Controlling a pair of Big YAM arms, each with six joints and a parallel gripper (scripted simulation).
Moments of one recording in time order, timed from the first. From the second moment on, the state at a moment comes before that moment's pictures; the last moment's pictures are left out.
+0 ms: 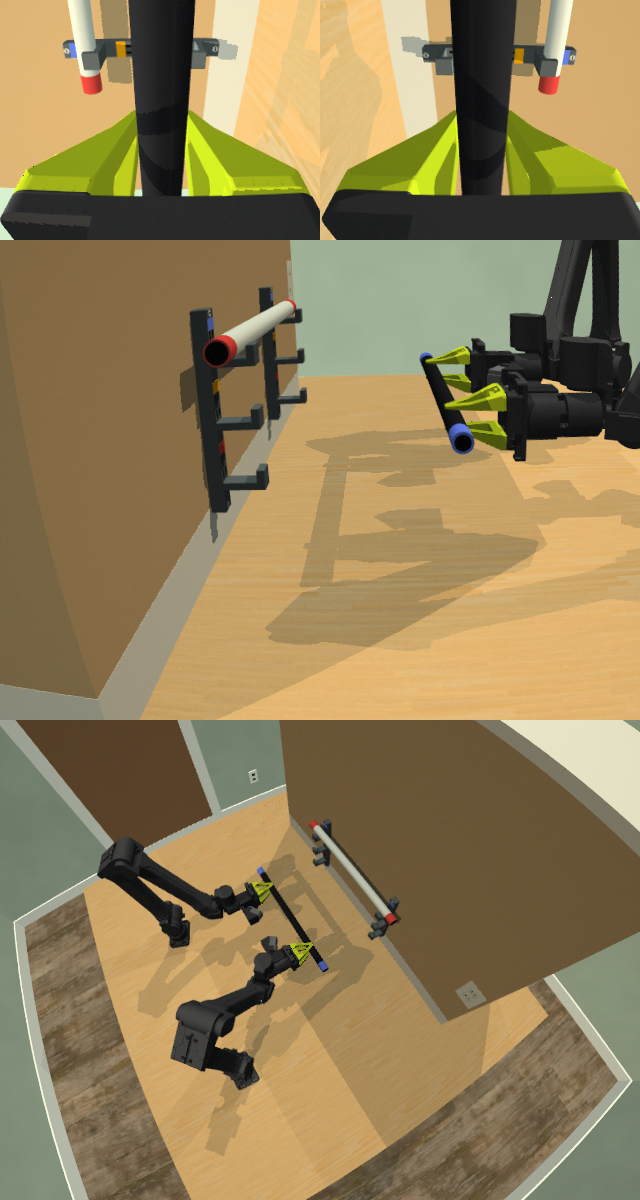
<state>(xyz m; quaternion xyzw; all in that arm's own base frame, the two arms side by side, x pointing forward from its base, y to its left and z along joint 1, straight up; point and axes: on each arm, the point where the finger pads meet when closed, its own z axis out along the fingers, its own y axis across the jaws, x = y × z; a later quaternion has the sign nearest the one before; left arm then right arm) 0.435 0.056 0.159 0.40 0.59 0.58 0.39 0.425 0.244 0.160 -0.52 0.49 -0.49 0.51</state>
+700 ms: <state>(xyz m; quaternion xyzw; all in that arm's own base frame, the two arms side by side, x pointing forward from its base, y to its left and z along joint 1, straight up) 0.432 0.054 0.184 0.41 0.59 0.57 0.39 0.421 0.244 0.185 -0.52 0.49 -0.48 0.51</state>
